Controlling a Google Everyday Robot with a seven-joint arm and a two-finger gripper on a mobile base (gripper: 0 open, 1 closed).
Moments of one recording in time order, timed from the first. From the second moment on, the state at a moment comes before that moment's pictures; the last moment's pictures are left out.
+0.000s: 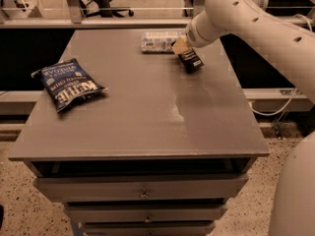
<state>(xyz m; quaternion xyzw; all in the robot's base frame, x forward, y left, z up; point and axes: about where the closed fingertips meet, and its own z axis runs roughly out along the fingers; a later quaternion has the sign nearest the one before) 0.779 -0.122 0.880 -0.27 0.88 0.04 0.39</state>
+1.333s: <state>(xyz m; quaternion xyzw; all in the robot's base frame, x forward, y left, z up) 0.765 -0.135 0.906 -0.27 0.86 0.09 0.44</state>
